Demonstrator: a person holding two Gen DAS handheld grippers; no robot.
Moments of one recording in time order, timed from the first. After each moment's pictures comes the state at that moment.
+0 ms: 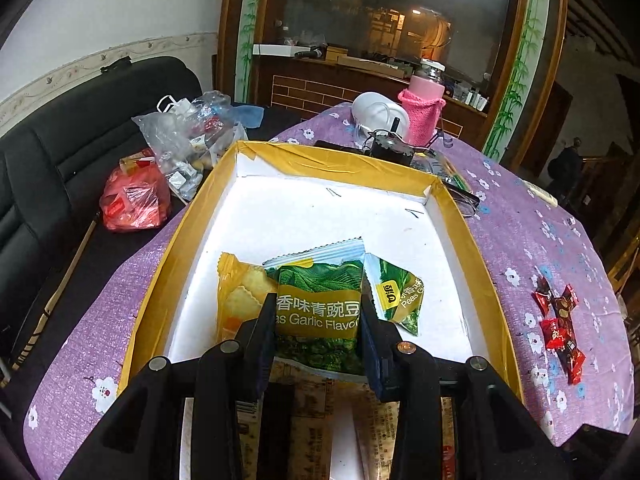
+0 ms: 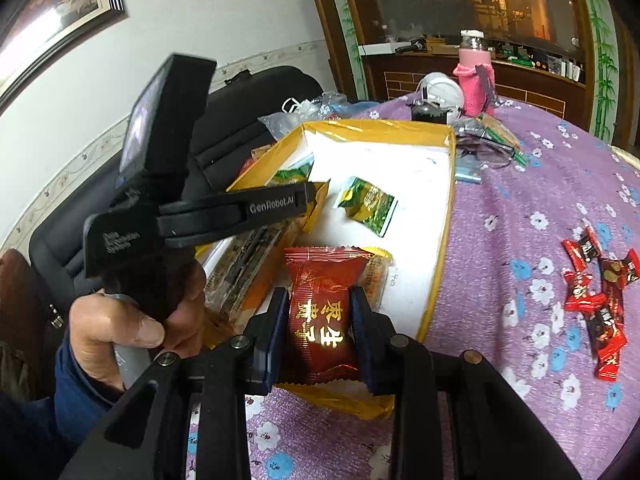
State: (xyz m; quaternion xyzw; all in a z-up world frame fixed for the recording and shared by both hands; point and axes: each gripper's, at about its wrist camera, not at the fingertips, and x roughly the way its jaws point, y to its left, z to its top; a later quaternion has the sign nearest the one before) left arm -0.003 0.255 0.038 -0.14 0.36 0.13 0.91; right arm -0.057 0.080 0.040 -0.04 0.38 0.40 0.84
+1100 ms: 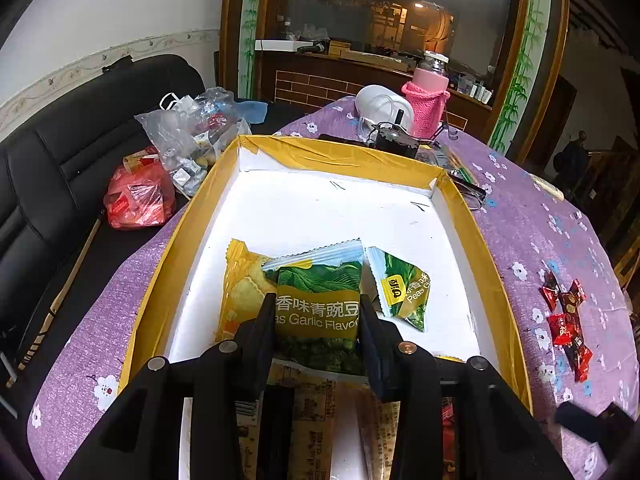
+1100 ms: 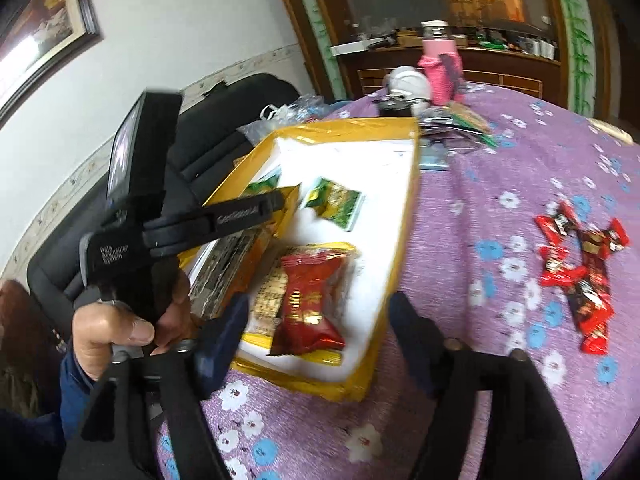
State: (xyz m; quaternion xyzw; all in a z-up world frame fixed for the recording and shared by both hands) left arm -0.001 0.254 0.035 -0.13 0.37 0.14 0.91; right arm -0.049 0.040 0.052 0.01 0.39 0.35 0.85
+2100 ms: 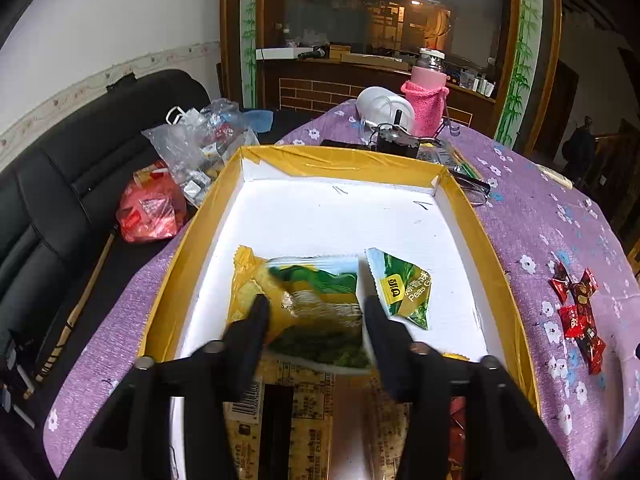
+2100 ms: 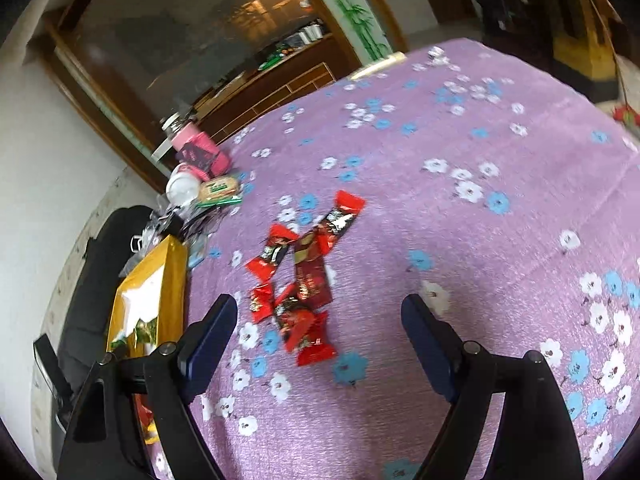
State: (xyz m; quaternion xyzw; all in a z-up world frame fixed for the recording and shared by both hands) left arm -0.003 0.241 0.042 -0.09 0.37 0.16 0.91; right arm 0.011 -0.180 0.043 0.24 0.41 0.11 0.87
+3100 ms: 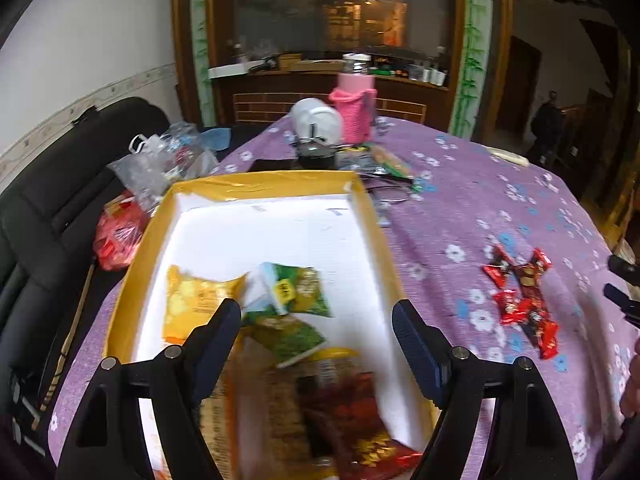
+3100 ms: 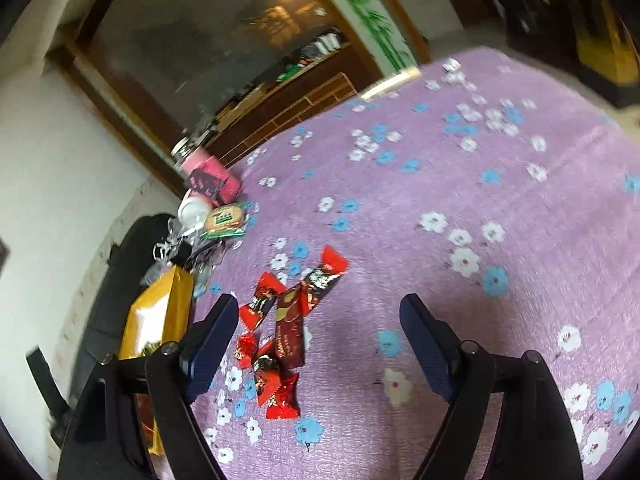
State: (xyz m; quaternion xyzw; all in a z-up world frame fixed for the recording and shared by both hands) left arm 0.000 0.170 0.077 -0.05 0.37 0.09 0.92; right arm 0.061 -0.231 0.040 0.26 0.39 0.15 0.87
